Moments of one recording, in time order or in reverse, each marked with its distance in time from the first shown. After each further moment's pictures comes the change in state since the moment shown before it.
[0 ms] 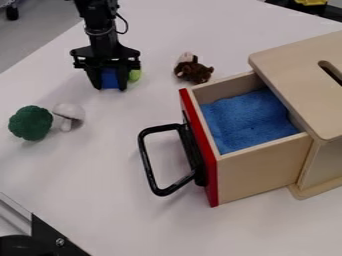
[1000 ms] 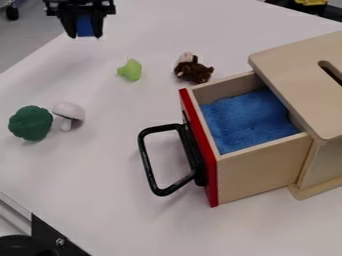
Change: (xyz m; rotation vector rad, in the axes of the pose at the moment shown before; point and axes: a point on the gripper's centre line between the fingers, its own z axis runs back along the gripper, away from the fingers) arm 0.069 0.044 0.054 0.050 -0.070 0.139
